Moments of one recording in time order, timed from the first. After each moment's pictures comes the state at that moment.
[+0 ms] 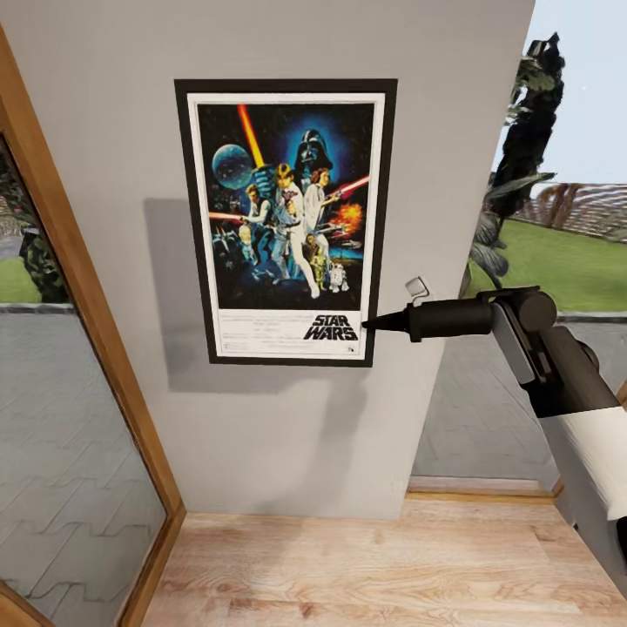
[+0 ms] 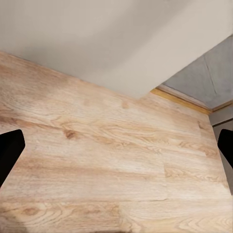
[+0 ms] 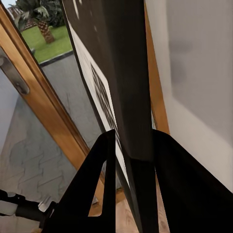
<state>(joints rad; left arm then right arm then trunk) -0.20 0.21 0.08 -0.03 0.55 -0.51 -0.97 -1.09 -0.30 0.23 -1.27 -0.31 0.98 1.22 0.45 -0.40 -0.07</state>
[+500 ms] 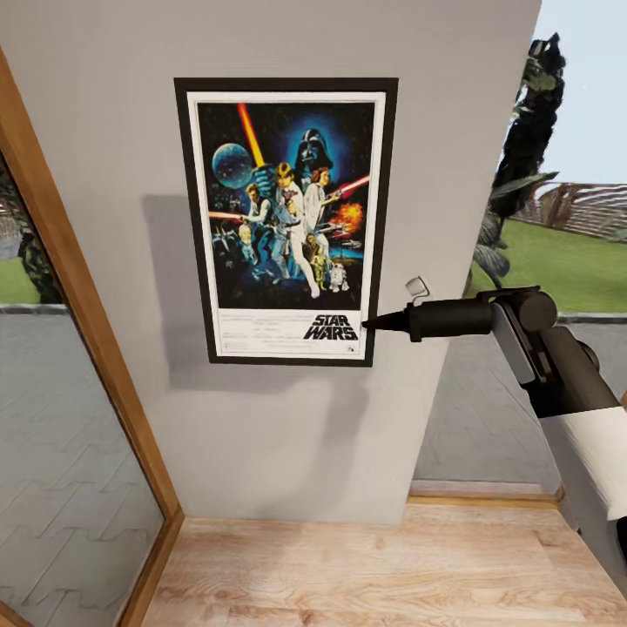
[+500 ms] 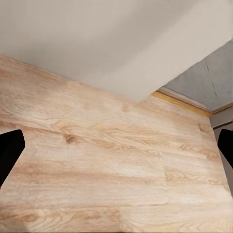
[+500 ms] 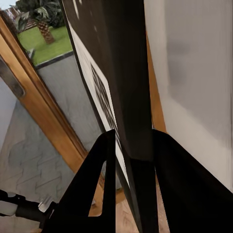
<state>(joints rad) -0.20 0.21 0.08 -0.03 0.55 -0.51 -0.97 -1.09 -0.30 0.23 -1.27 -0.32 0.98 1.22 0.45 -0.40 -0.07</state>
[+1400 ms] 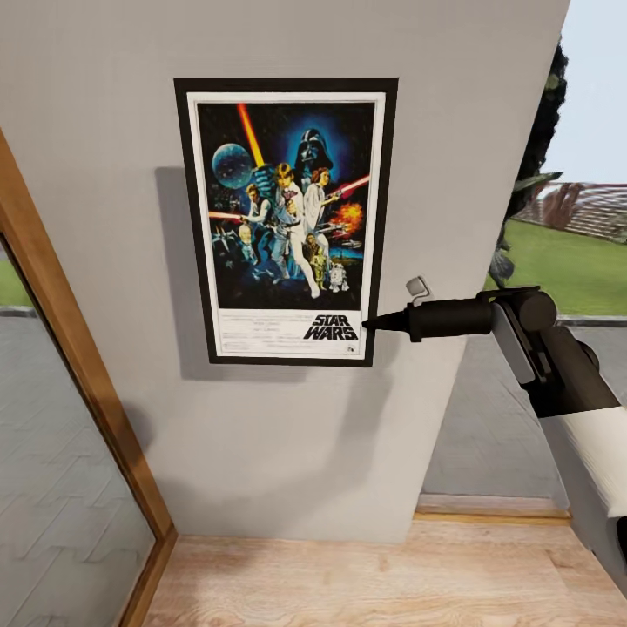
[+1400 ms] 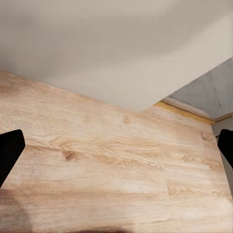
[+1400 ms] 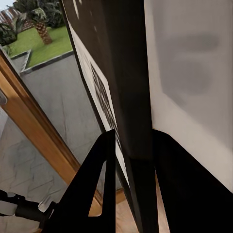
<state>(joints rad) -0.20 0.21 0.08 -0.03 0.55 -0.51 -0.97 -1.09 -0.30 0.23 -1.27 -0.32 0.98 1.22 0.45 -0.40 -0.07</state>
